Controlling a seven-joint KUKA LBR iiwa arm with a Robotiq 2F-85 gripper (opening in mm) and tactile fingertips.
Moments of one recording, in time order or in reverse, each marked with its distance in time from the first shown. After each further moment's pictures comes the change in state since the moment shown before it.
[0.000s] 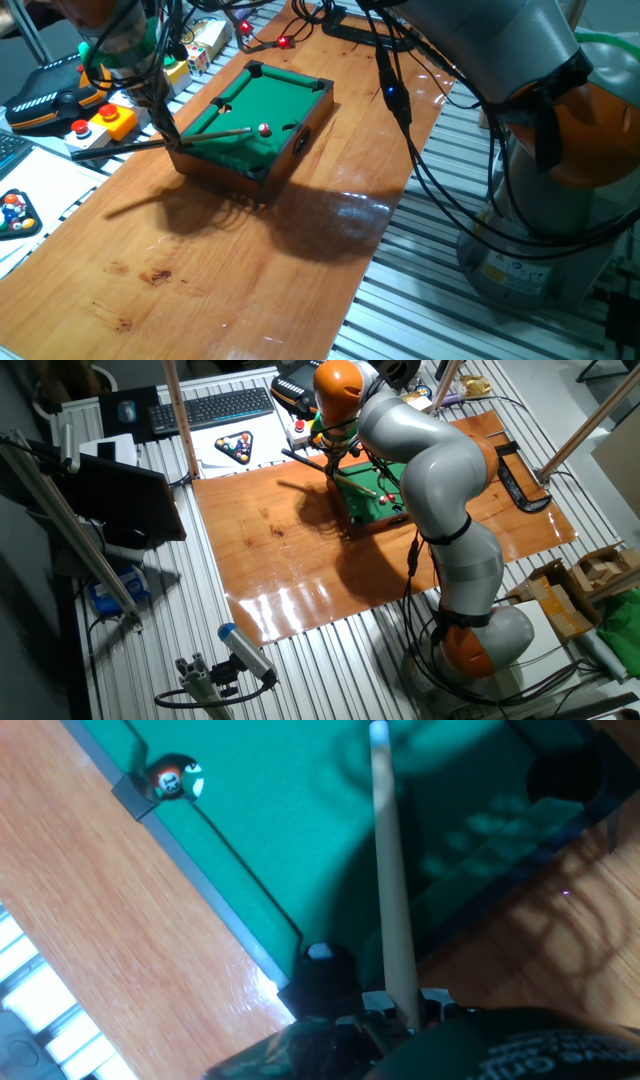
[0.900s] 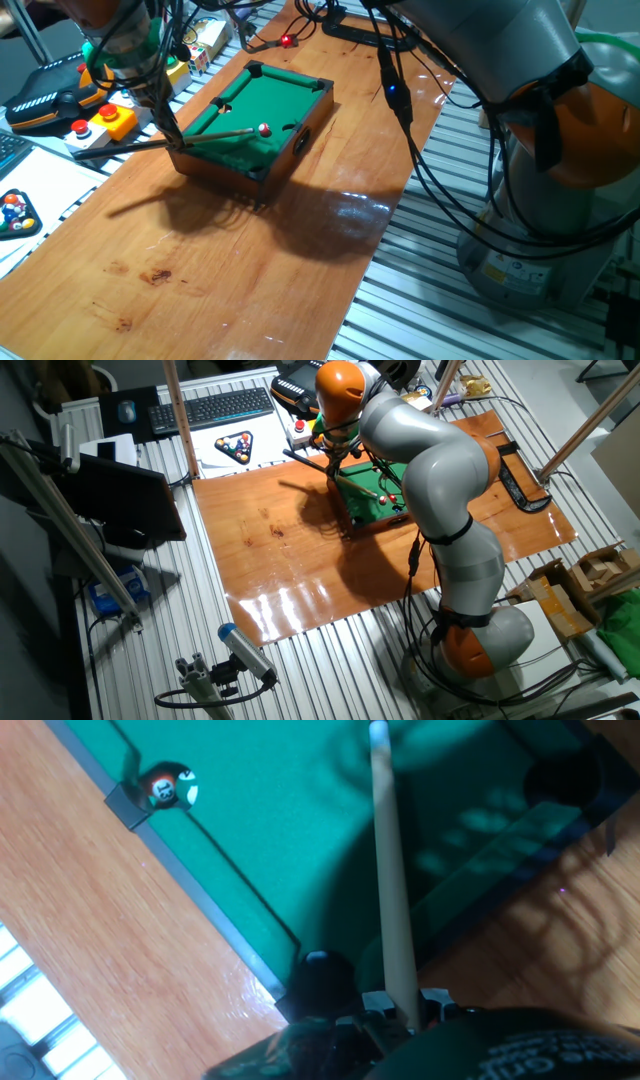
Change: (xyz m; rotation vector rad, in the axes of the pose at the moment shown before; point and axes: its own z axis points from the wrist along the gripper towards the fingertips) arm -0.004 0.000 0.002 0.003 0.001 0.014
